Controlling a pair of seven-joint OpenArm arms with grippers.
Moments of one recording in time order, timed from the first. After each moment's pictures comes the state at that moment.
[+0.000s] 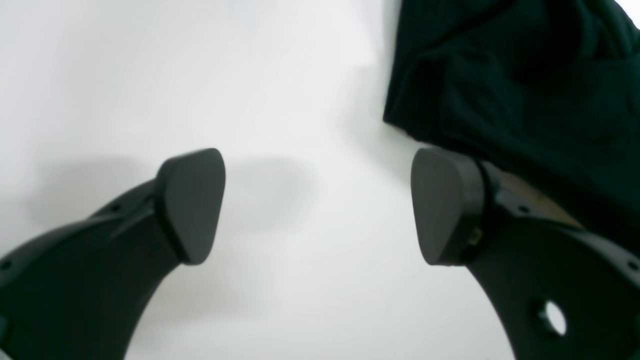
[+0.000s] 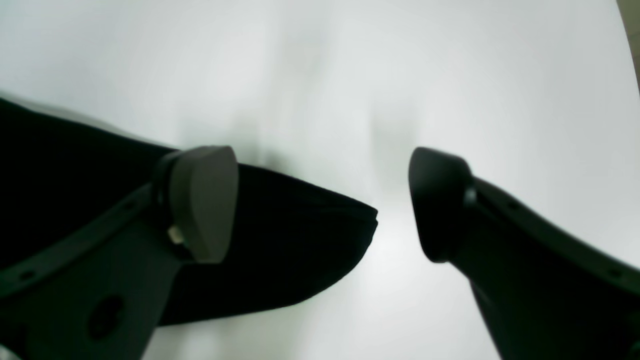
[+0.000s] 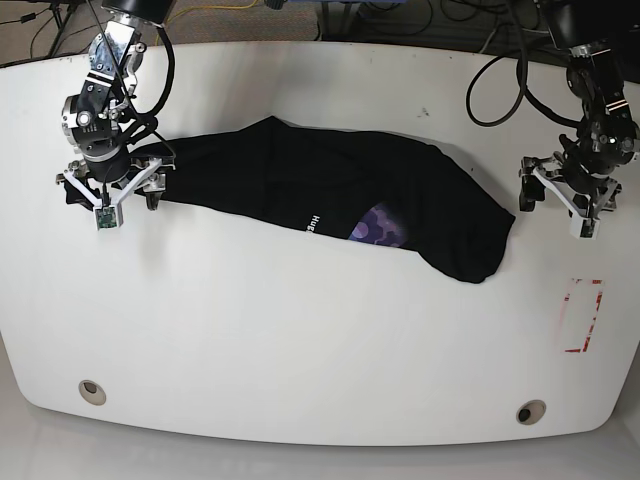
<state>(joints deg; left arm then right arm) 6.0 -21.1 -23.6 89.5 -21.5 -27.0 46.9 -10.1 7.7 26.1 105.4 1.1 25.2 -45.0</state>
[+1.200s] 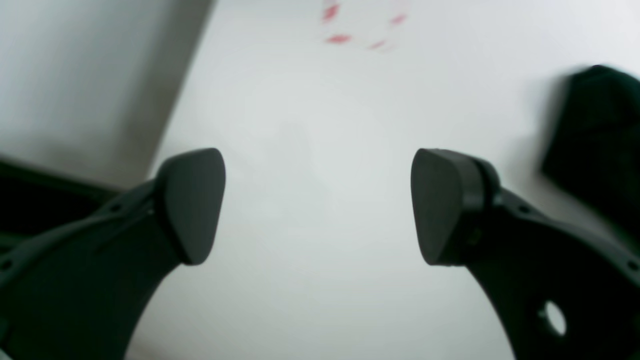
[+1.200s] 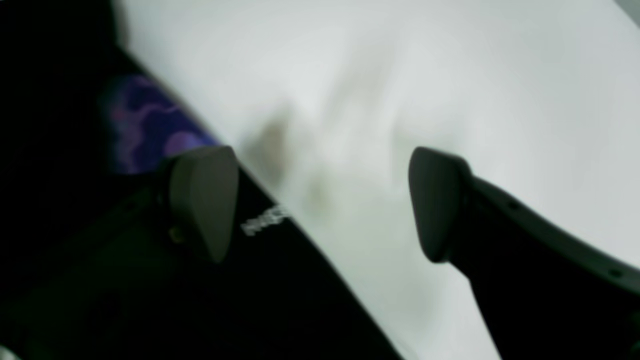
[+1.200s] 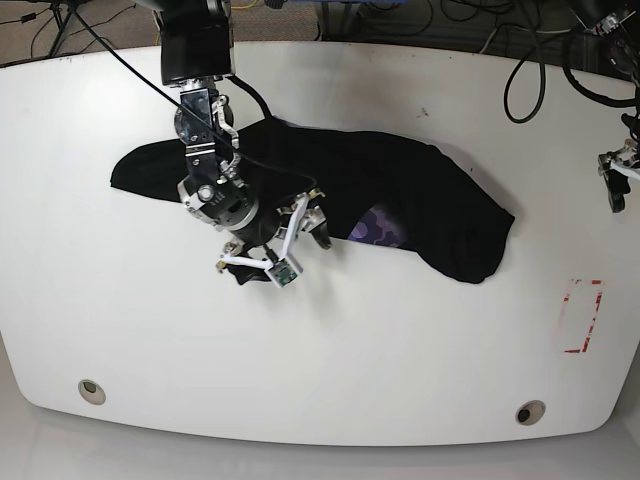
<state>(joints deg) 11.8 -20.6 -46.8 100.6 -21.5 -26.9 47.1 6.1 1.7 -7.8 90.1 1.1 30.2 -39.7</state>
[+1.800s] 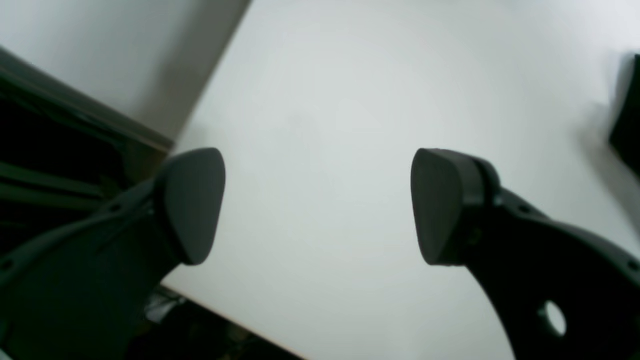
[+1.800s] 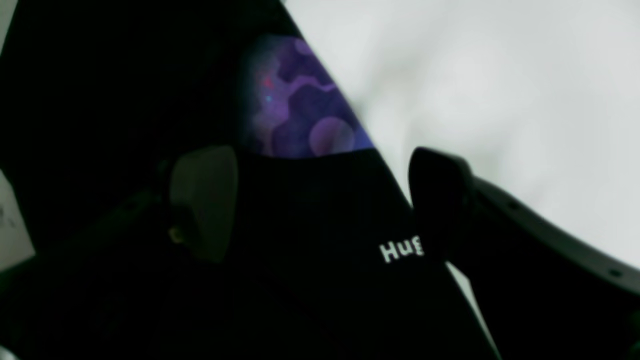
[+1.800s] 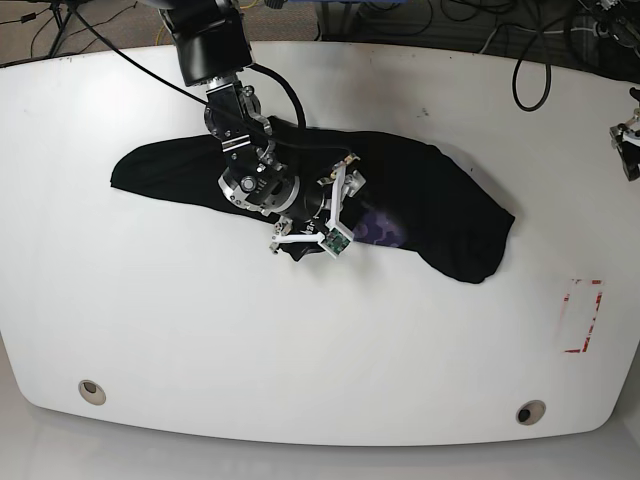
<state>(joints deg) 15.7 -17.4 -54.8 100.6 -21.6 -27.2 47.1 6.0 0.3 -15.9 83.1 1.2 33.6 -37.6</state>
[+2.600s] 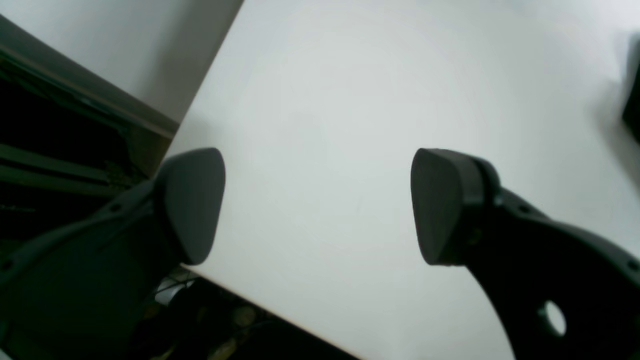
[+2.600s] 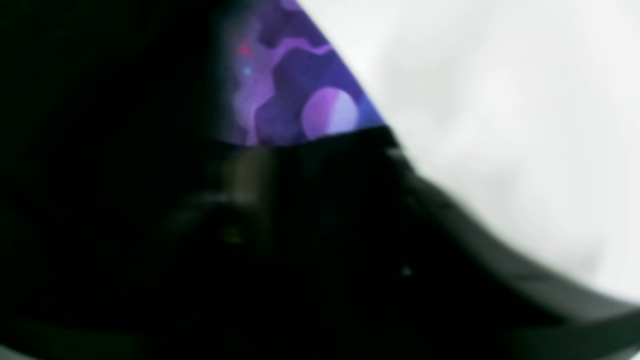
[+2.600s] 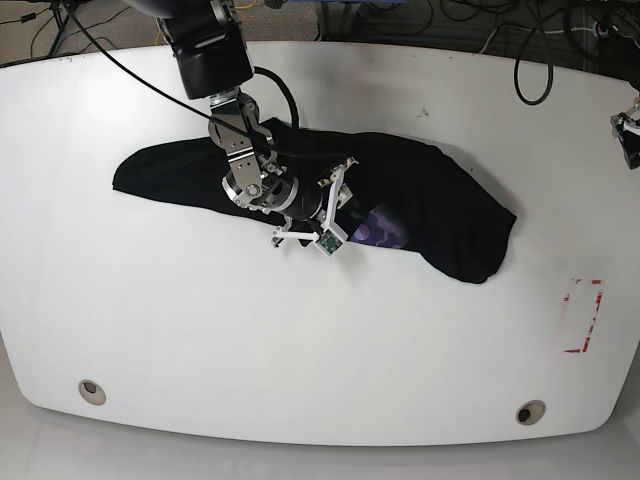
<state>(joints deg) 17.9 -17.5 -55.5 100.6 -21.5 -27.1 47.1 10.0 0.5 -15.9 68.6 1.2 33.1 -26.7</state>
